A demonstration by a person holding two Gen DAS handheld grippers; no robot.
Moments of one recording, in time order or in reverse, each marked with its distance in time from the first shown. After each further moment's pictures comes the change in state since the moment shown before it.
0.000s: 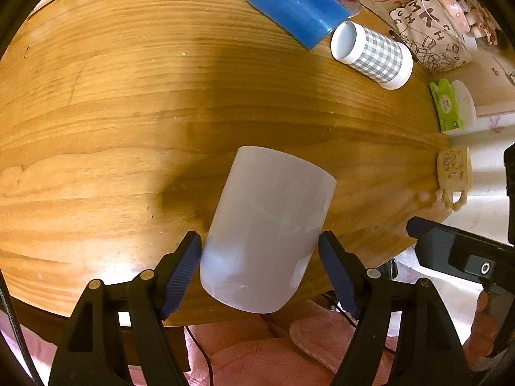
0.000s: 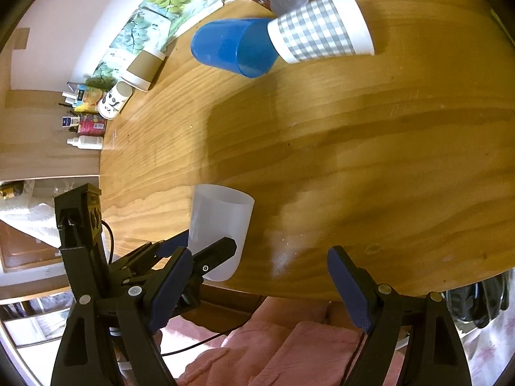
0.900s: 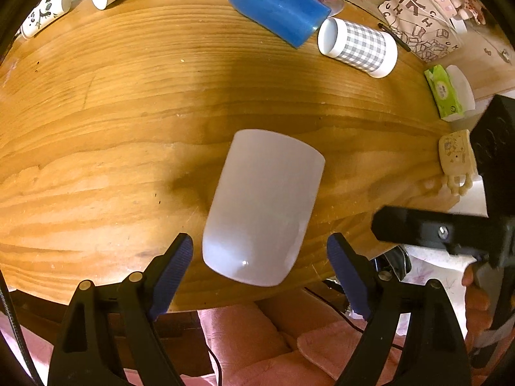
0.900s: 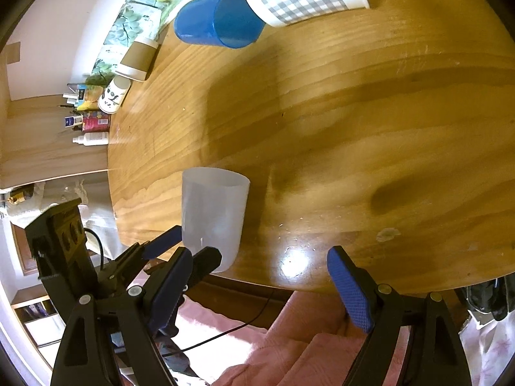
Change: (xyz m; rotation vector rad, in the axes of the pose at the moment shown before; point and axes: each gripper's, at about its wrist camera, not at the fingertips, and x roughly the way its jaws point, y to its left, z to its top) left arm -0.014 -0.009 -0.017 0.062 -0.039 0.059; right arm 0.025 -0.016 -0.005 0.044 0.079 0.095
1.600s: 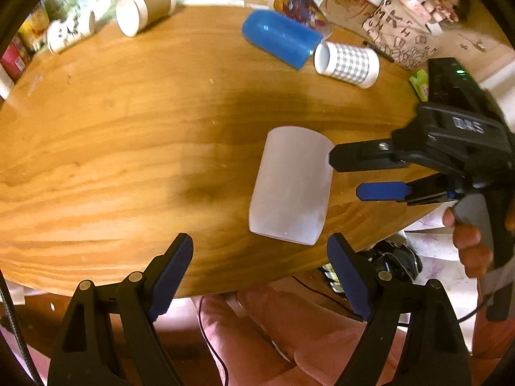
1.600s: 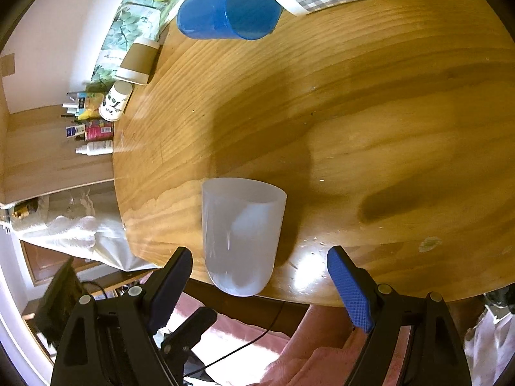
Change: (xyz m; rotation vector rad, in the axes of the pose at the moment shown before) left arm -0.038 0.020 -0.038 0.075 -0.168 0.024; right arm 0.021 0.017 0.006 0.058 -0.014 0.036
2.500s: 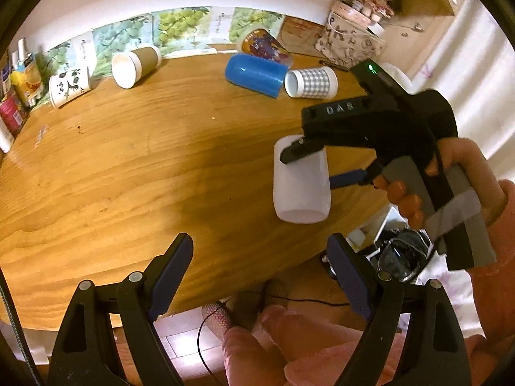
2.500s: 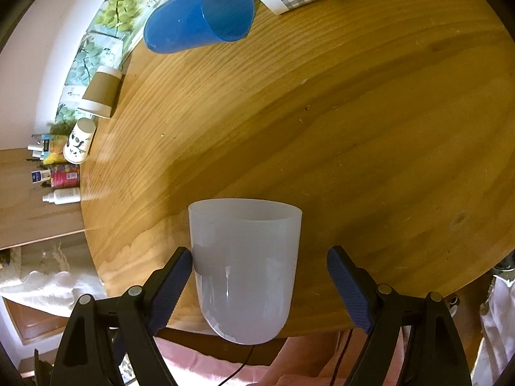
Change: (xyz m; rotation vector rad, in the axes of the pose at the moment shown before) left arm -0.036 0.034 -0.031 0.229 -0.170 -0.080; right arm 0.034 0.020 -0.013 0.151 -0.208 -0.160
